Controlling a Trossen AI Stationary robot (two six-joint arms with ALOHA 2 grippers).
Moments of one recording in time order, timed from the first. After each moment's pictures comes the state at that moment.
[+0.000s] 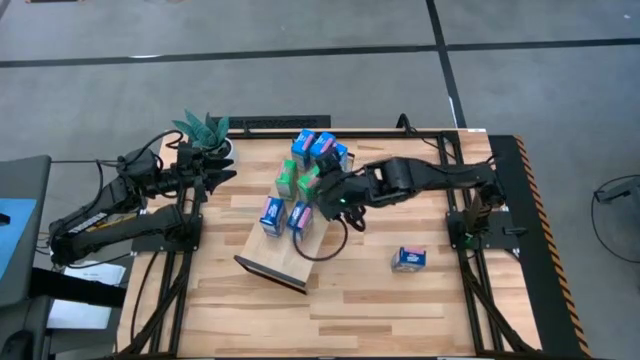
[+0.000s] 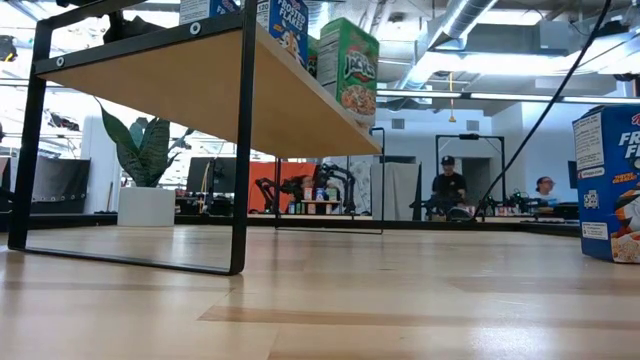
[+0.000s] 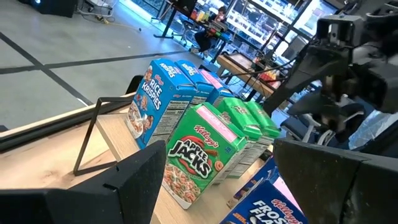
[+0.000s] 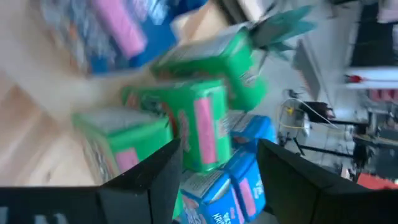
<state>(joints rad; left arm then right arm) 0.46 0.37 0.65 -0.30 0.09 -0.52 0.15 1.84 2.09 -1.10 0.56 -0.72</state>
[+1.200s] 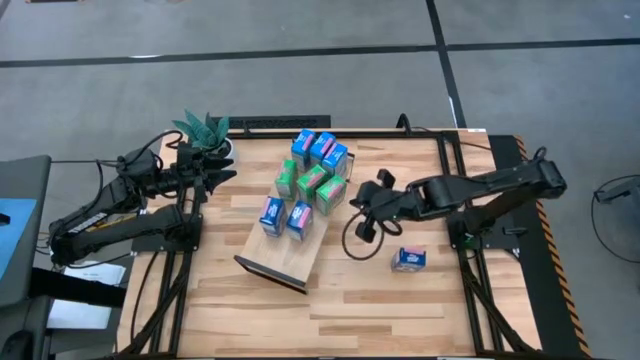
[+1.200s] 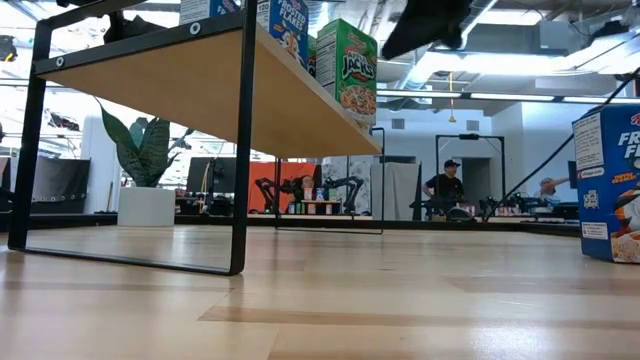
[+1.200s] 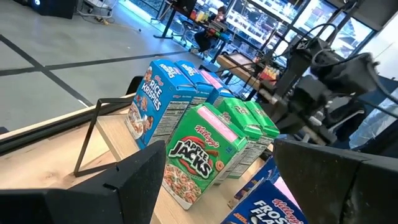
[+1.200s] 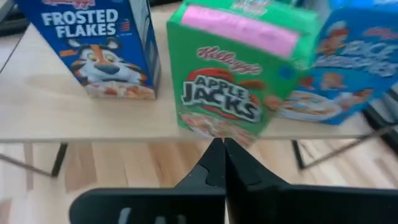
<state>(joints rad) 0.46 0.37 0.65 -0.30 0.09 -0.52 0.17 1.37 1.17 -0.52 0.47 0.38</state>
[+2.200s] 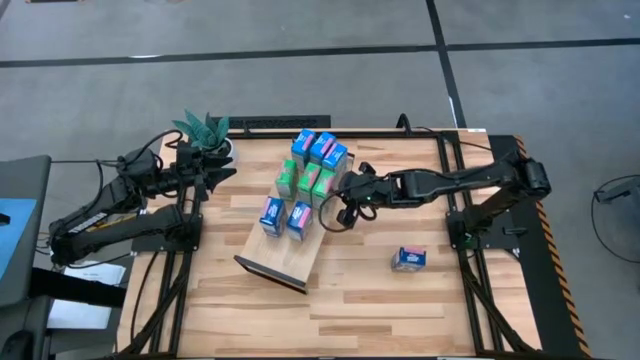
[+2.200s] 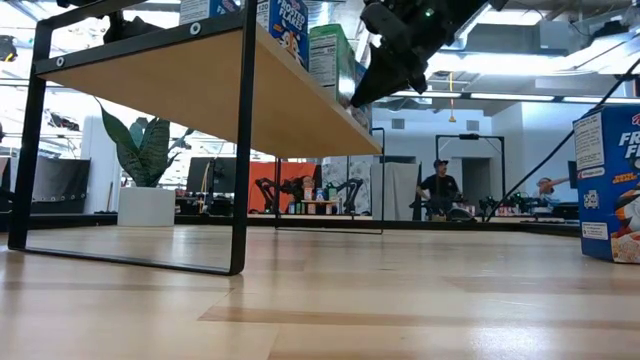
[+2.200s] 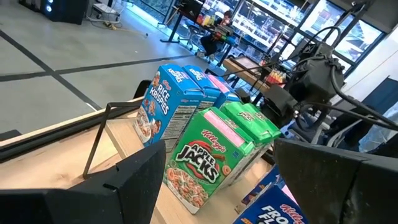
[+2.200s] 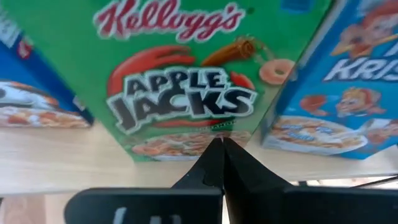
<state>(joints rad) 0.46 0.37 0.65 -0.30 0.06 -0.51 -0.01 1.50 1.11 -0.29 0.33 0.26</state>
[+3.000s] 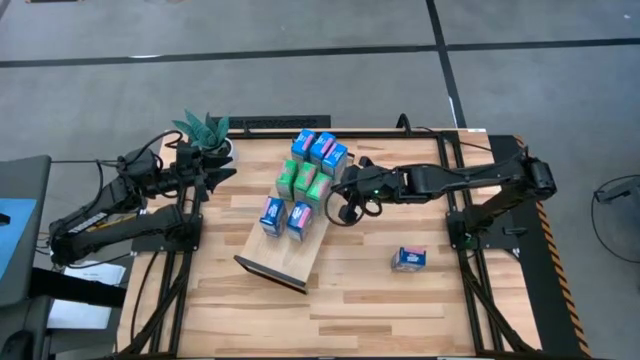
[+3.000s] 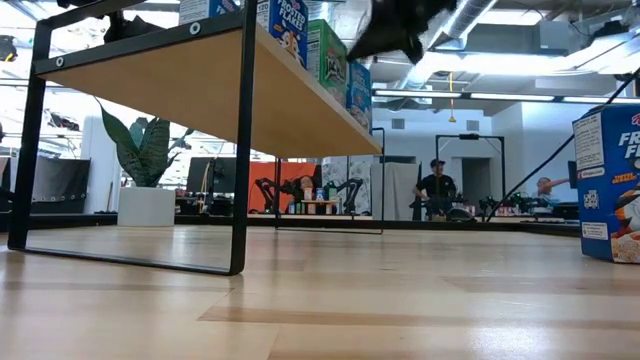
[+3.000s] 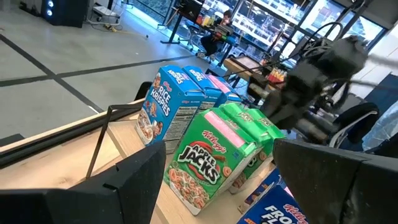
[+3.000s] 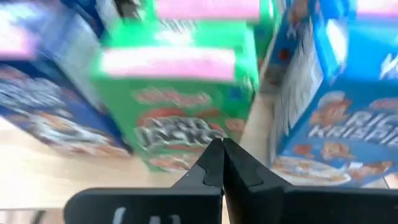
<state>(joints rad) 0.46 0.37 0.65 -0.30 0.06 -0.48 0.02 1.43 1.17 -0.30 0.29 0.25</state>
